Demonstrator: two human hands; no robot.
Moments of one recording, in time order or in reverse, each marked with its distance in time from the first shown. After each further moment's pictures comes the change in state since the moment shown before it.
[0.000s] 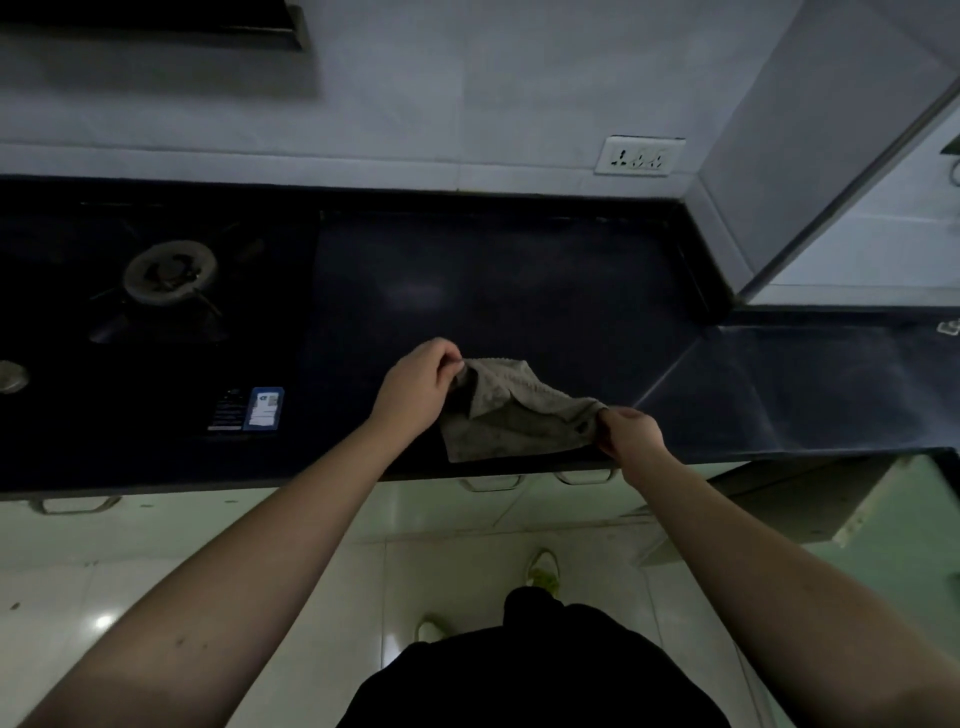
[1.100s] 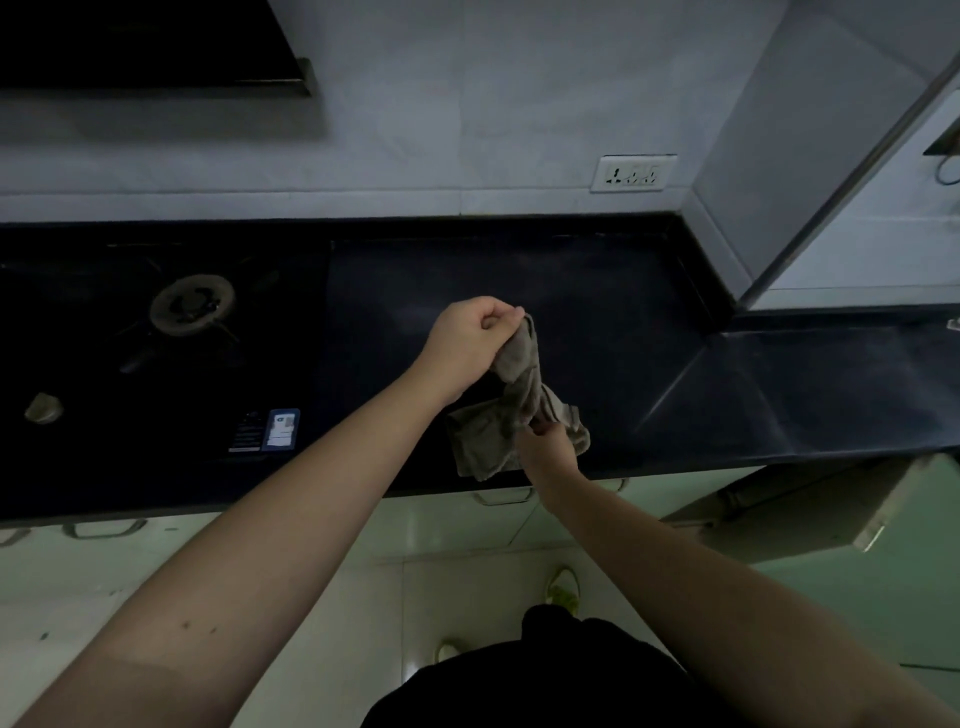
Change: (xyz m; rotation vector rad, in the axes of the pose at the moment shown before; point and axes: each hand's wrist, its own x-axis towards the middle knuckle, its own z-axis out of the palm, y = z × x) left_hand 0.032 0.092 -0.039 -0.575 -0.064 -0.168; right_hand -0.057 0.006 0.097 -0.310 -0.132 -0.151
